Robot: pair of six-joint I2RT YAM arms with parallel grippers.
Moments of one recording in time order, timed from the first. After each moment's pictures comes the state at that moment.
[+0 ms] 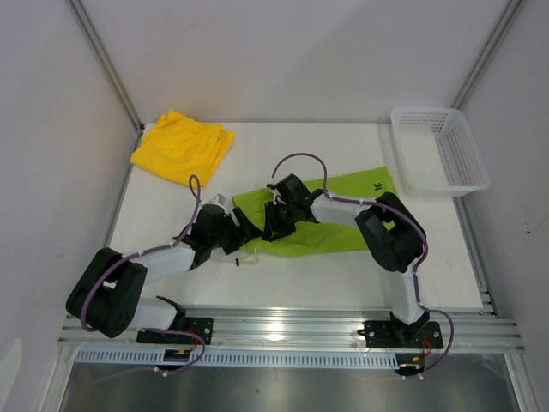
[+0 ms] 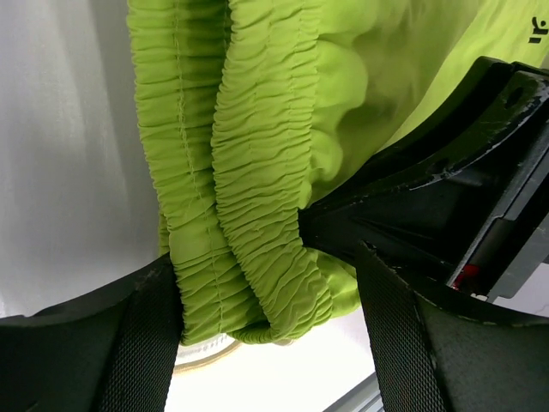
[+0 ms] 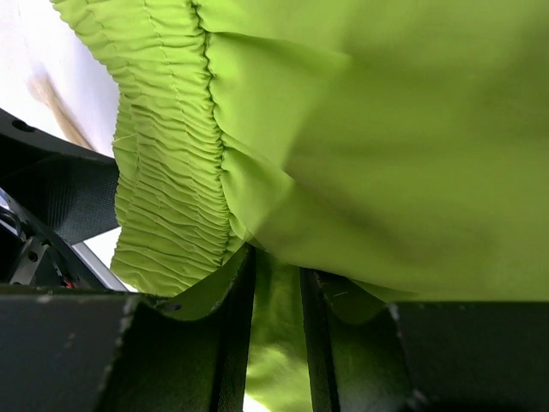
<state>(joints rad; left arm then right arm) -0.45 1.34 0.44 0.20 0.19 -0.93 0.75 2.04 1.32 -0.25 -0.41 0.56</state>
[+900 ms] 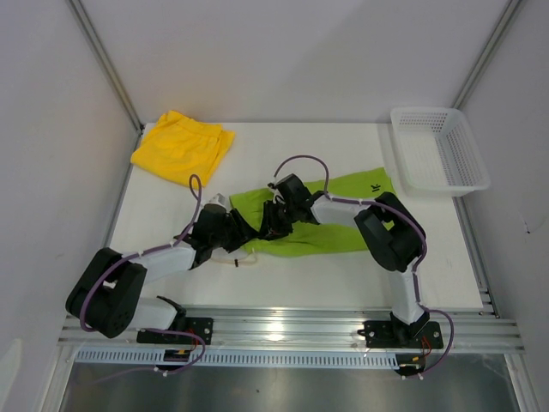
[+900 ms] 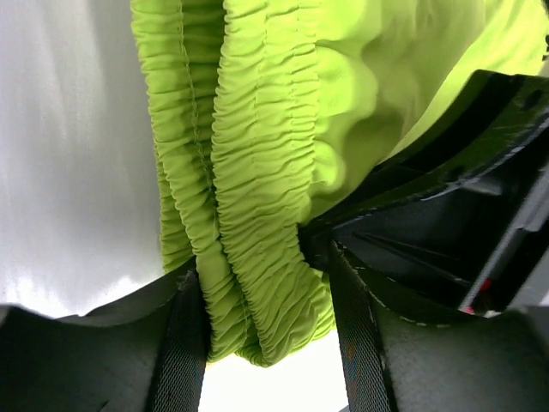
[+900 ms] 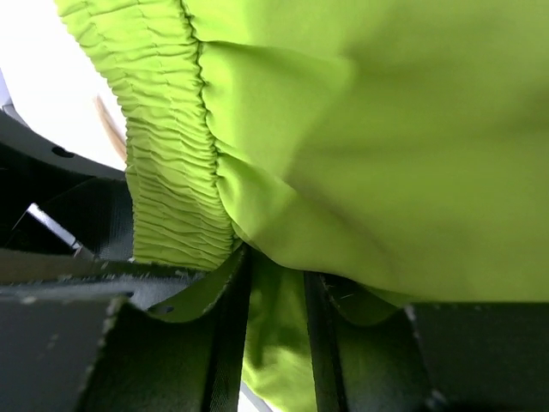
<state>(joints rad) -0.47 1.33 0.45 0.16 0.13 -0.94 0.75 2.05 1.30 -0.16 -0.48 0.68</state>
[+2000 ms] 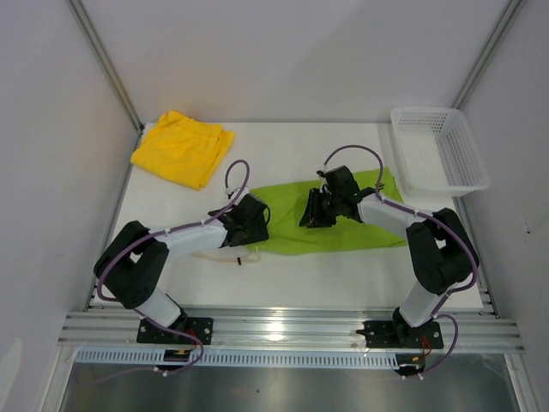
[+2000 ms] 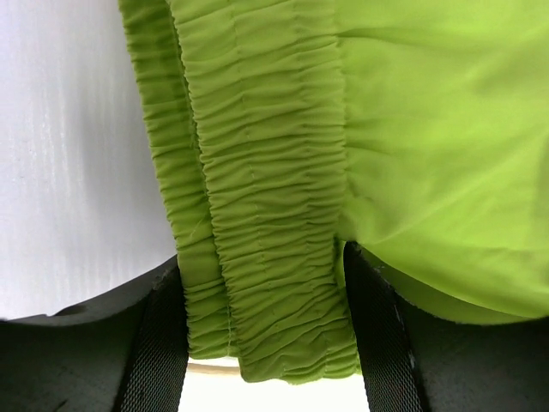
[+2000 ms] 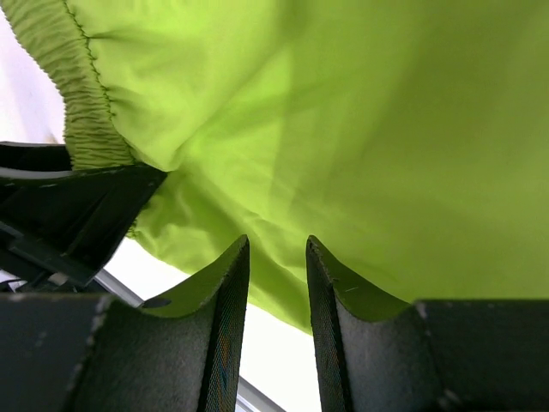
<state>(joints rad) -0.69 1.54 0.82 -0.29 -0.28 -0.83 0.51 1.70 1.04 -0.26 -0.35 0.57</state>
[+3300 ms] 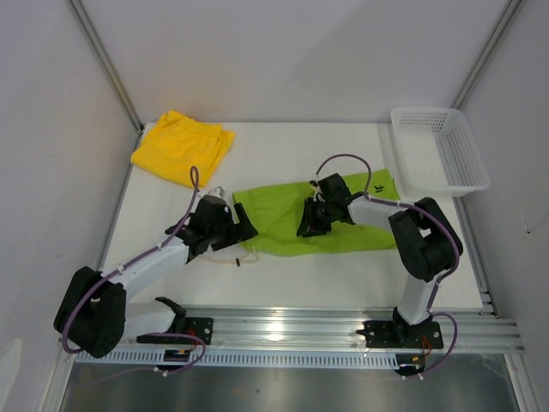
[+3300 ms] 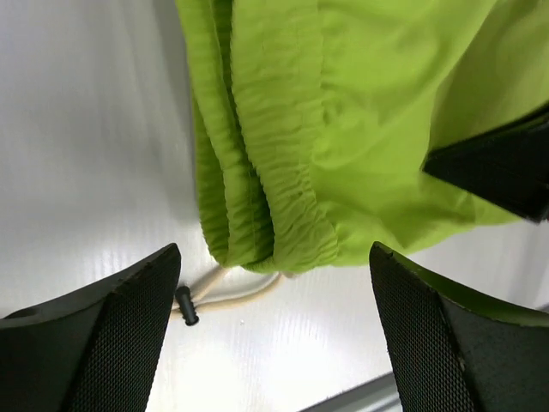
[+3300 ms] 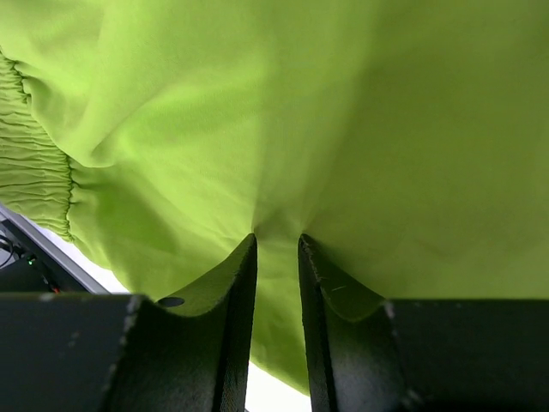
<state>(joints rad) -0.50 1.21 0.63 -0.24 0.03 -0.77 0.53 1.83 1.03 -0.20 -0.40 0.54</state>
